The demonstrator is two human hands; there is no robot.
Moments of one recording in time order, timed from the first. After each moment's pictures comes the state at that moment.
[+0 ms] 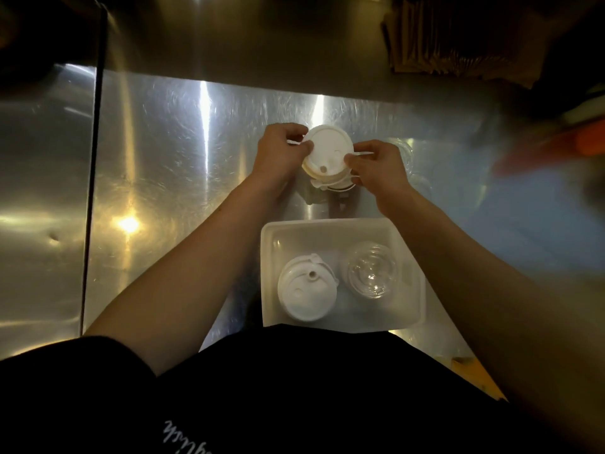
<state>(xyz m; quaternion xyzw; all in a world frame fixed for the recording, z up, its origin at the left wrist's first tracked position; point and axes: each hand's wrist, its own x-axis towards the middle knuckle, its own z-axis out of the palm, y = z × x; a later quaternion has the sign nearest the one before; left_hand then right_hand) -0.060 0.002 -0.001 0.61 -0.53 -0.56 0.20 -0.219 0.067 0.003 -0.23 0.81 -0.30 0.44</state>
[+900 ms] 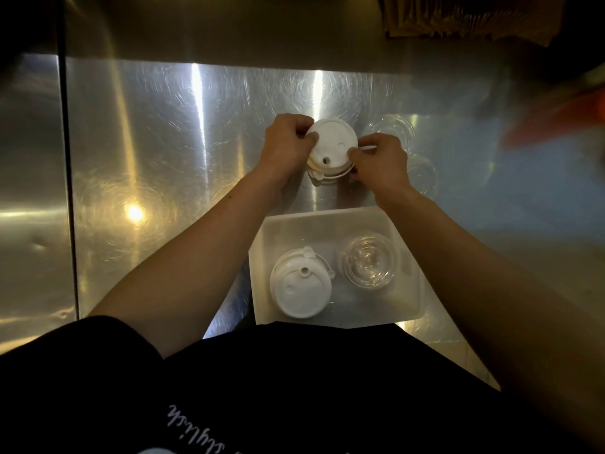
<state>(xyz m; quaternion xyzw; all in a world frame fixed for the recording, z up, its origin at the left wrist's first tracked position) -0.091 0.003 -0.027 0.58 -0.60 -0.53 0.13 -0.232 0.082 -0.015 -0.22 0.84 -0.26 0.41</state>
